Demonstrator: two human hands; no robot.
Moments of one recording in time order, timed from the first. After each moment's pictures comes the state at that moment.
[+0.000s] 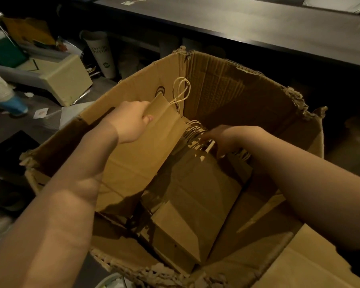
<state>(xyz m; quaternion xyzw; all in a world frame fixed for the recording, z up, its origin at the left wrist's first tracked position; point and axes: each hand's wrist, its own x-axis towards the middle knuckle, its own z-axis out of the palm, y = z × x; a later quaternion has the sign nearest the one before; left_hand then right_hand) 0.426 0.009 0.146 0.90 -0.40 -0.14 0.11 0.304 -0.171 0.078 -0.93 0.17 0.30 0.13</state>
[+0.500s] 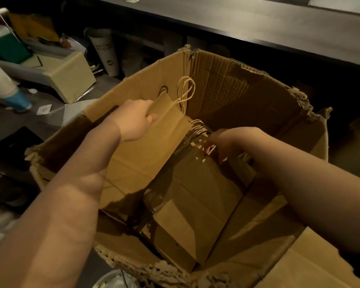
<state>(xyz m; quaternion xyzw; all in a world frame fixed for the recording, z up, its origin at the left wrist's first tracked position) 0.427 0.011 0.145 0.90 -0.40 -0.14 0.11 0.312 -0.164 0.075 -0.92 0.13 0.36 0.08</state>
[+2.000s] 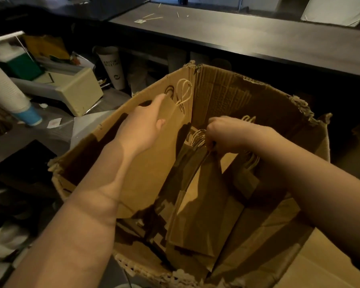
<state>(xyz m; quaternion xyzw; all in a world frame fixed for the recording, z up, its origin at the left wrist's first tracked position) 0.433 0.018 0.139 0.87 -0.45 -0.05 0.21 0.313 -0.144 0.125 -0.98 0.02 0.19 -0.05</state>
